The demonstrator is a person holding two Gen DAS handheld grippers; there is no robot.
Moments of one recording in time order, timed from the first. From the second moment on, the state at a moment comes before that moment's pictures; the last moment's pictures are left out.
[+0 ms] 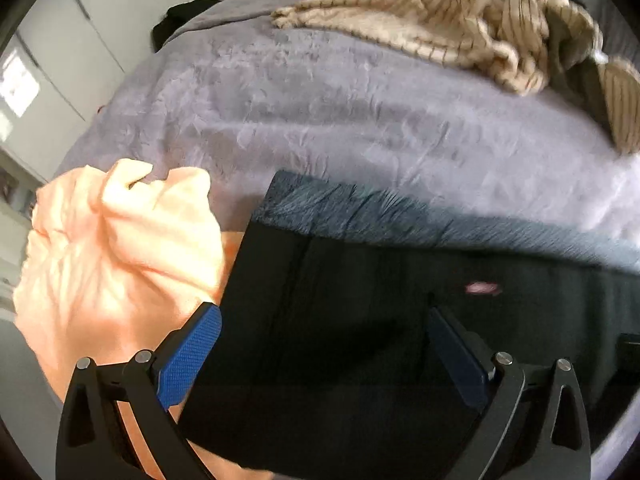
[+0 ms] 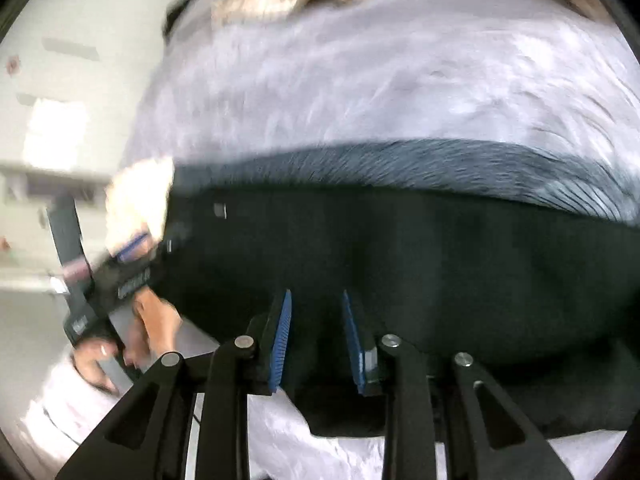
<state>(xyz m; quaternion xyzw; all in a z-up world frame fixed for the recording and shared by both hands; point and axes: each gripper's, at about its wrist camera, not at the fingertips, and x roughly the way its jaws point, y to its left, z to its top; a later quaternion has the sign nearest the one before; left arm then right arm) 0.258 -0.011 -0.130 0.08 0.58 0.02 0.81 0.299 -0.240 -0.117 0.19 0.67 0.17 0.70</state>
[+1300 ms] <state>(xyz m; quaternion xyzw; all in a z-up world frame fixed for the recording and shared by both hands) 0.217 -0.097 -0.139 0.07 0.64 -0.01 0.77 0.050 -0.679 -0.145 0.58 0.40 -0.24 0.67</state>
